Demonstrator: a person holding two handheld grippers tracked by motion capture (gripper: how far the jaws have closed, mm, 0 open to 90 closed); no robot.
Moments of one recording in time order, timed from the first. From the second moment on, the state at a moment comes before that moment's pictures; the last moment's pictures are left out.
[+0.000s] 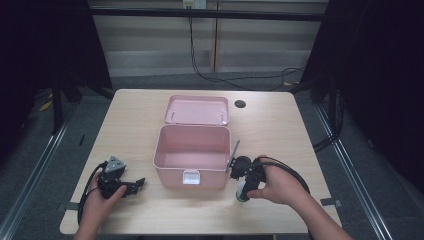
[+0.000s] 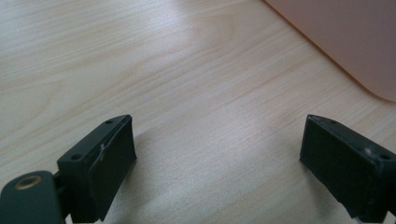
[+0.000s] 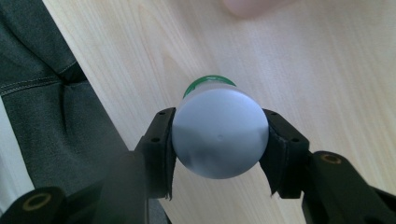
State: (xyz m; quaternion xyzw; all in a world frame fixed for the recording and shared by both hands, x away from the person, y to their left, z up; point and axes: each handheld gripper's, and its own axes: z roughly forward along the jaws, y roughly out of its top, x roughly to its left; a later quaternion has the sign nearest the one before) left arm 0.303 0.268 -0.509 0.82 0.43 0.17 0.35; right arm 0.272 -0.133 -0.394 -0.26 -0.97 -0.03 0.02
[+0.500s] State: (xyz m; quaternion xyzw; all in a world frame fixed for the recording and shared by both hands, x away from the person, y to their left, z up) left arm 0.303 0.268 -0.509 0.81 0.43 0.17 0.35; right arm 0.290 -0.131 -0.349 -0.27 -0.96 -0.05 0.02
